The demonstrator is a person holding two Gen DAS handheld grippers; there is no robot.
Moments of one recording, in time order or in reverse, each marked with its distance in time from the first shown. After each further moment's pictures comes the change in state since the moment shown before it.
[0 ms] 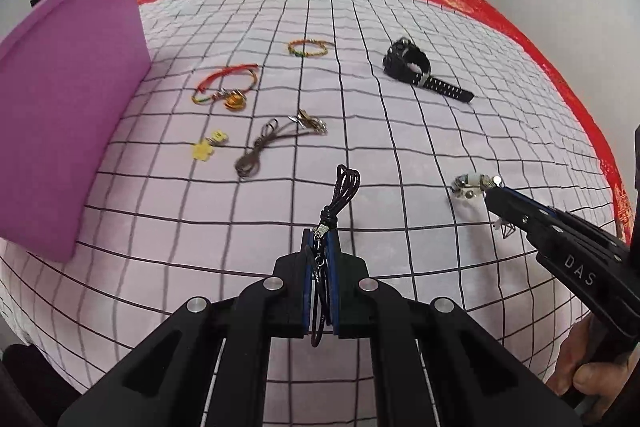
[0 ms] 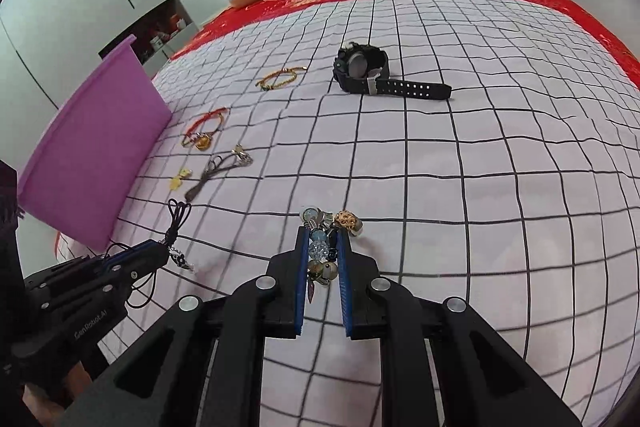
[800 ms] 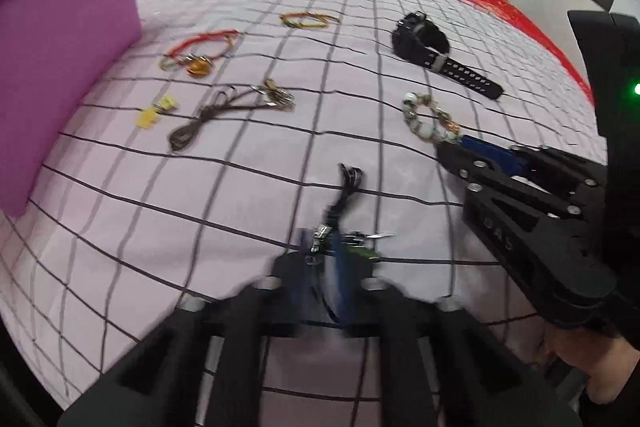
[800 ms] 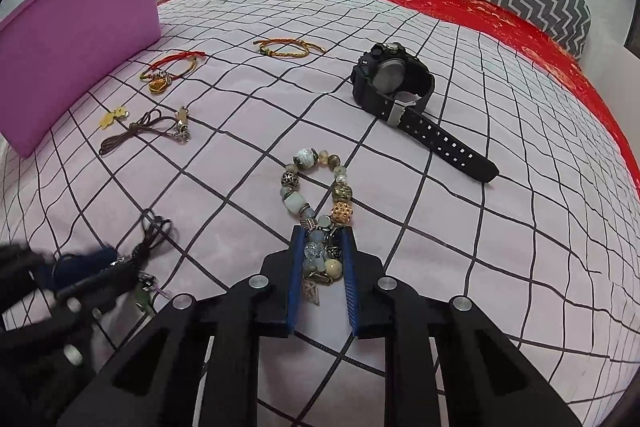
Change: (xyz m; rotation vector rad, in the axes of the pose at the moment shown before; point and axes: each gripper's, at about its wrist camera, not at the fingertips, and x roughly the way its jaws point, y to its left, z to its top) left arm 0.069 -0.050 -0.007 -0.133 0.003 0.077; right arm 0.095 -0.016 0.040 -0.451 0.036 -0.100
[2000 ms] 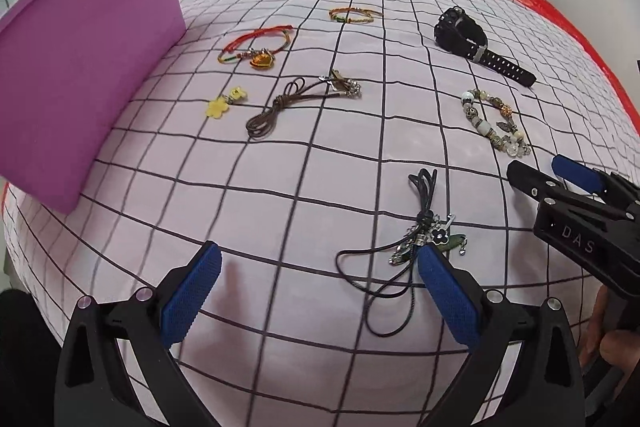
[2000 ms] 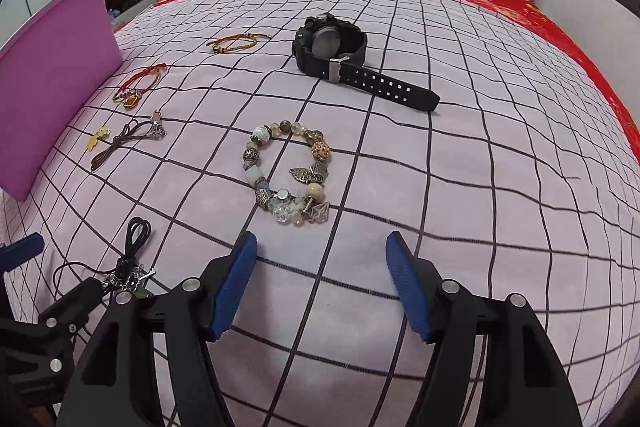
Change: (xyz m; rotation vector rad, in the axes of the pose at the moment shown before) left arm -0.020 0.029 -0.009 0.018 0.026 0.141; right arm -0.023 -0.015 -0.027 0.205 0.047 -0.046
